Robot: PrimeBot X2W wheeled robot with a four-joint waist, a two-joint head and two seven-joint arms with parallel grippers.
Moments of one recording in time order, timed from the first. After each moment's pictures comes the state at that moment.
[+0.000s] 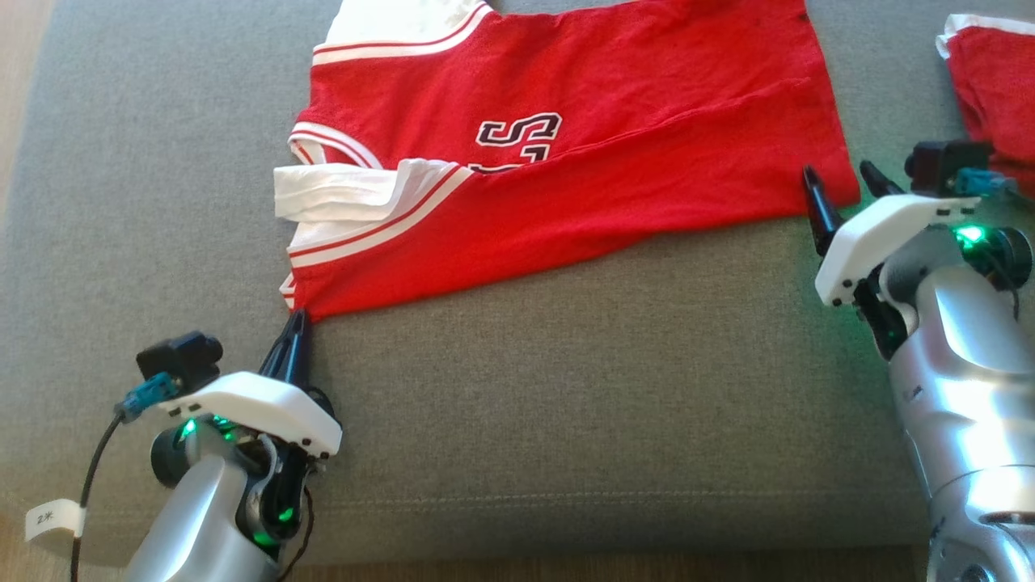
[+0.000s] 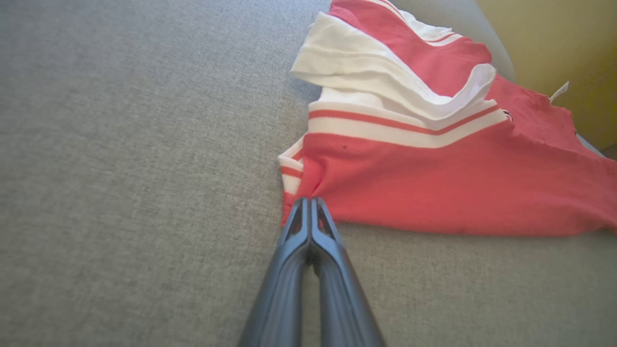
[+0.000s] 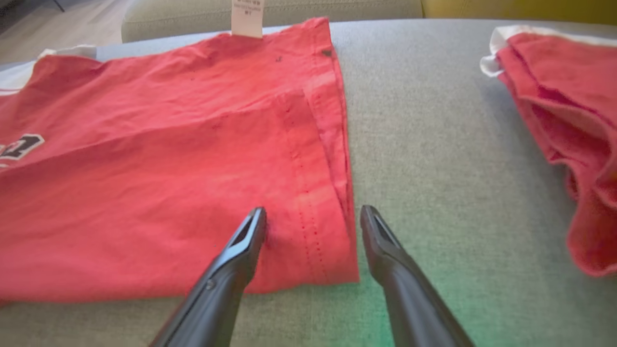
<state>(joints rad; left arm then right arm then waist) -0.27 0.19 -0.35 0.48 -0.73 0.04 -0.14 -0.79 -0.12 -0.19 1.04 -0.02 0.13 -0.10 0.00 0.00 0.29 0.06</state>
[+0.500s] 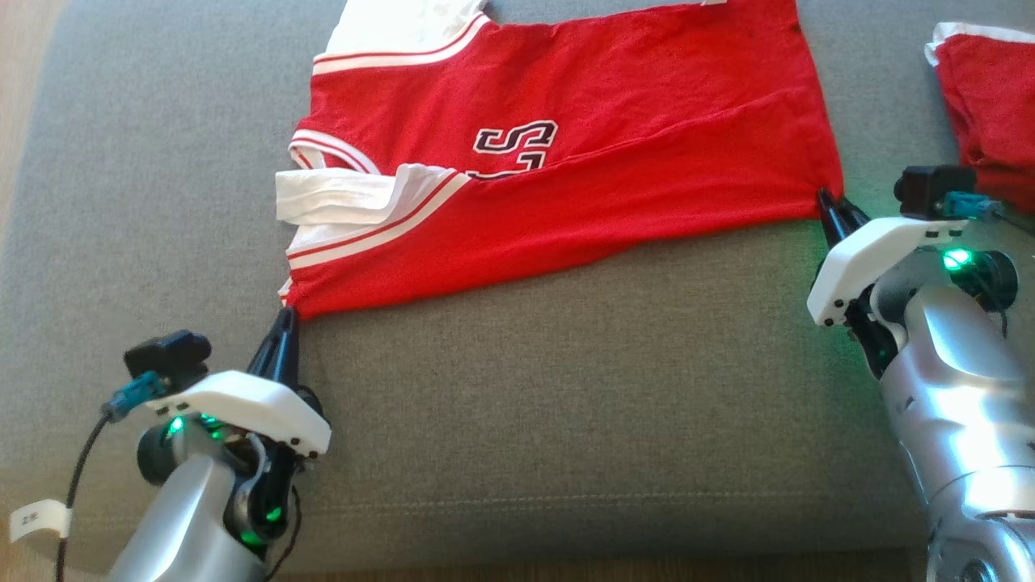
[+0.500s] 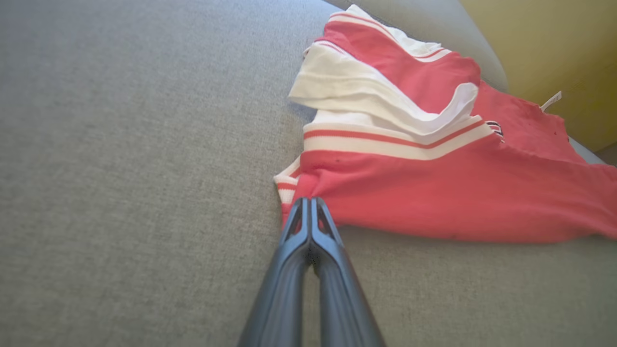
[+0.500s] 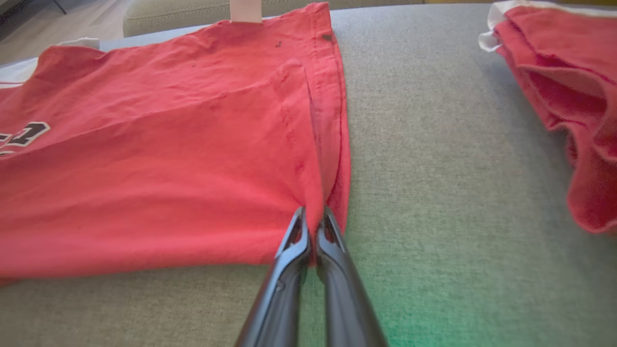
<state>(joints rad) -0.27 0.21 -0.35 0.47 -0.73 0.04 -0.14 -0.81 -0.12 -0.20 1.16 -0.03 0.13 -0.16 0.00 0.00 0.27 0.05</state>
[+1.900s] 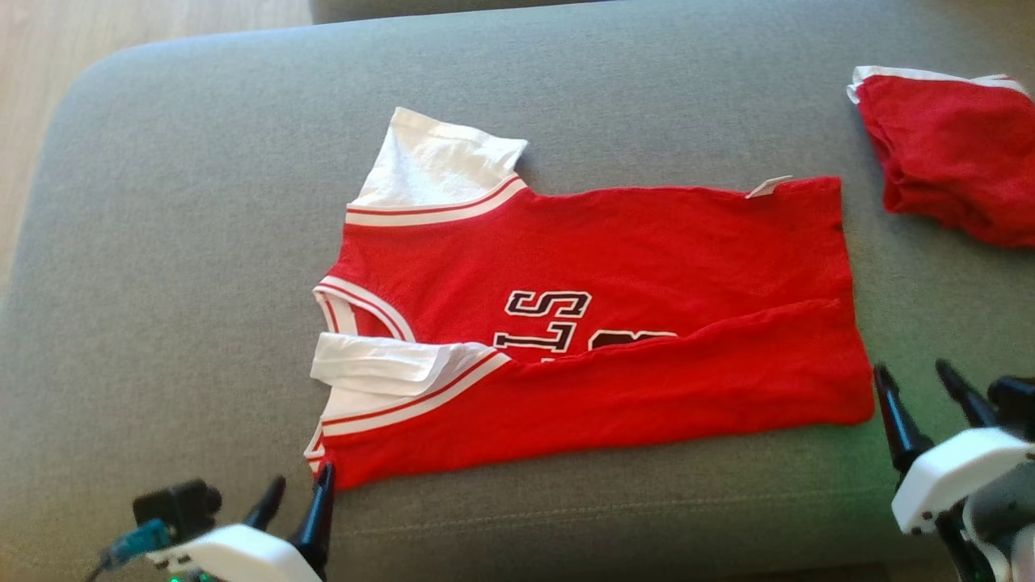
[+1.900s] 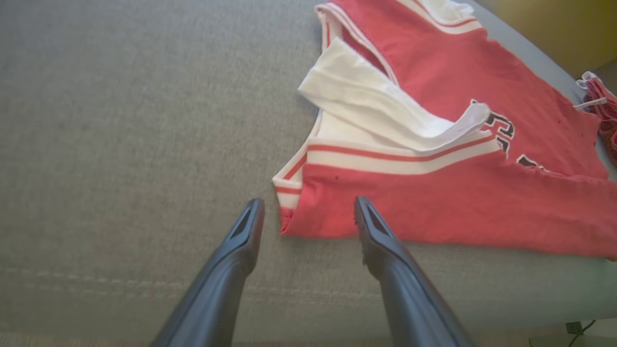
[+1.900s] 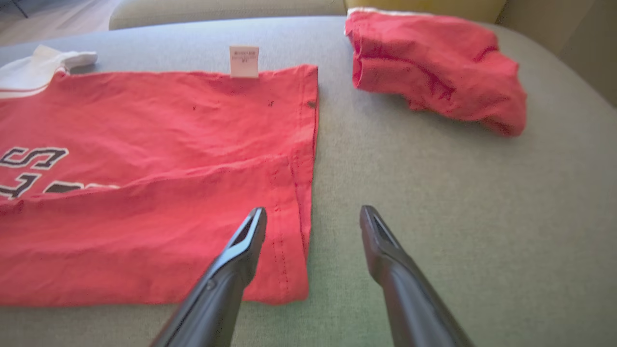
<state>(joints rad) 0.17 0.33 -0.39 0.01 -0.77 0.22 0.03 0.01 -0.12 -0.24 0.14 0.14 0.13 0.14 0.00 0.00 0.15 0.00</state>
